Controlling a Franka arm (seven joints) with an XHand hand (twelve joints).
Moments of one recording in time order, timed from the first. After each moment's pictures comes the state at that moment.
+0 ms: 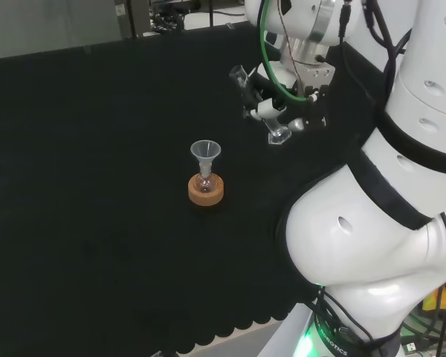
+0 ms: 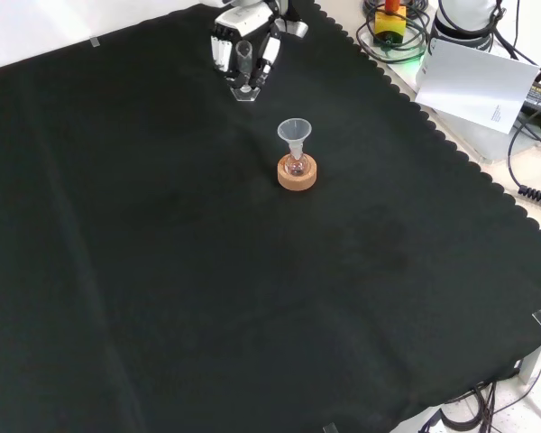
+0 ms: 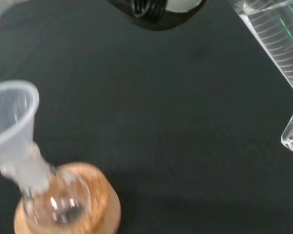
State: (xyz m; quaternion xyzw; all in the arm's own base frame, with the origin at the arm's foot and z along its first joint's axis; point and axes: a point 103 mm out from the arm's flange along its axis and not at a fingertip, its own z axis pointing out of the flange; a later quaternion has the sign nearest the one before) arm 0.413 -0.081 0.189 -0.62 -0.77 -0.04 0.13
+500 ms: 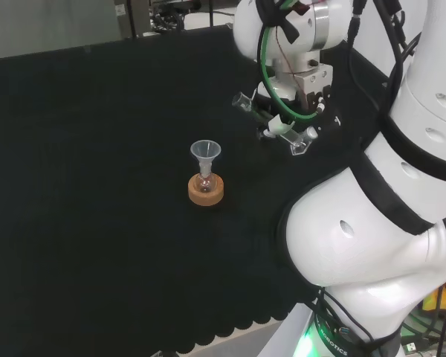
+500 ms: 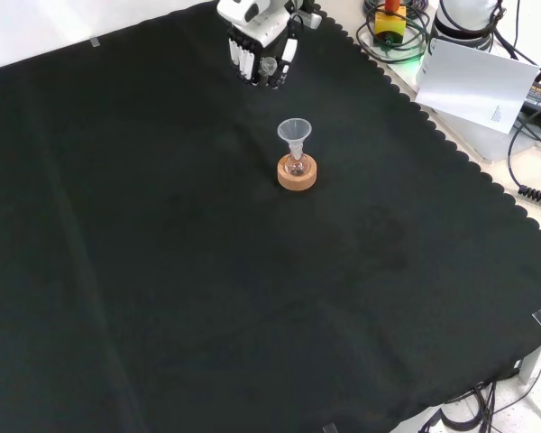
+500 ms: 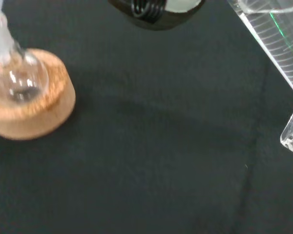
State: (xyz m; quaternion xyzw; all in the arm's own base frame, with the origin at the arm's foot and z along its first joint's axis) arm 0.380 -0.088 0.184 -0.60 -0.79 0.11 0.09
